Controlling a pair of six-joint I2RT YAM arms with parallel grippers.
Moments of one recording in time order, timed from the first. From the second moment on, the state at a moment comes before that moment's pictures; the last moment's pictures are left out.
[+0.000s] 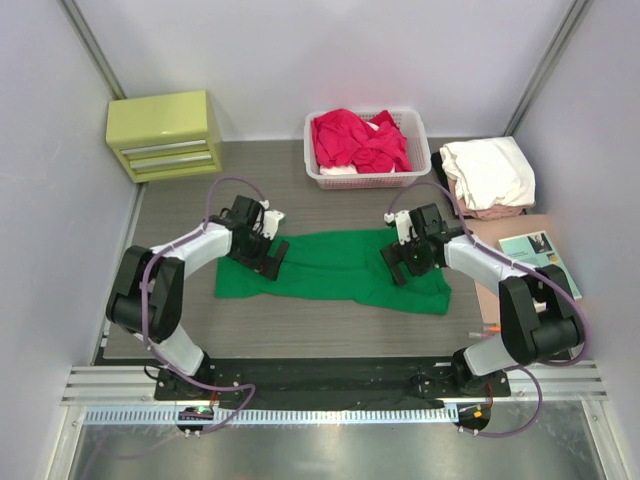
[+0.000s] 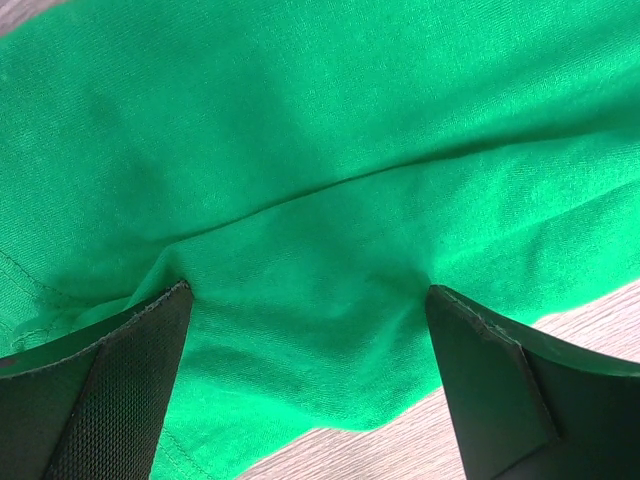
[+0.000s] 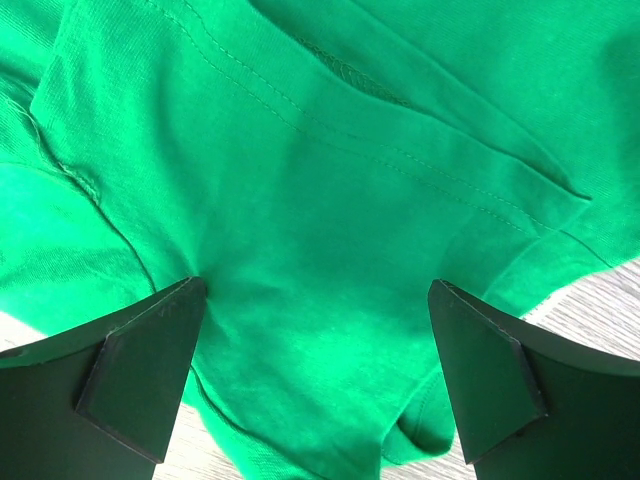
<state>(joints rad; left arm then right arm) -0.34 1.65 0.97 -0.51 0.18 0.16 0.30 1.47 0.81 -0.47 -0.09 -0.22</state>
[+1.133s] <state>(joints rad) -0.35 1.44 1.31 -0.41 -0.16 0.27 0.24 1.01 0.83 -0.47 -0.02 -0.26</state>
